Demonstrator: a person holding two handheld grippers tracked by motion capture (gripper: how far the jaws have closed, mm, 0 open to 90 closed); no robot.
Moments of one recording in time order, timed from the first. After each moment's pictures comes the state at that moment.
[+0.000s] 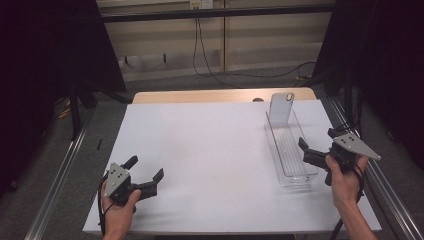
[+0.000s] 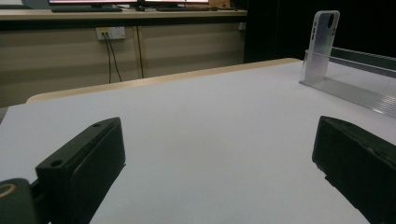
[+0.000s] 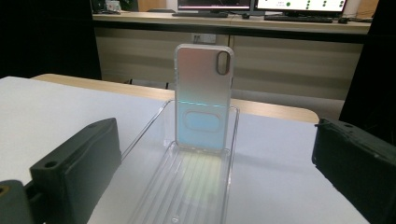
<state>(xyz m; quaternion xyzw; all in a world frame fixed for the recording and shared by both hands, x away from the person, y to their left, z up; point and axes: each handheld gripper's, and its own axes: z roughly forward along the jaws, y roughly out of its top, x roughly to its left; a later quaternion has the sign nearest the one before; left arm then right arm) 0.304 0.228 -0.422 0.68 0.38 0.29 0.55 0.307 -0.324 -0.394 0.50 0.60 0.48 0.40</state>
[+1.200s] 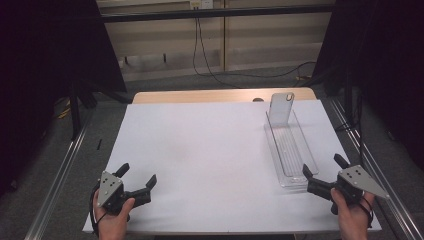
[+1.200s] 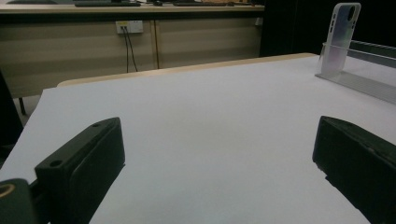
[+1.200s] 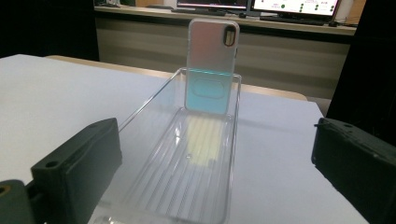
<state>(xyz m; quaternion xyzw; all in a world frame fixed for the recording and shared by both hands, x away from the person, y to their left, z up) 0.285 0.244 -0.427 0.67 0.40 0.30 0.54 0.237 -0.315 -0.417 0.49 0.61 0.46 0.42</state>
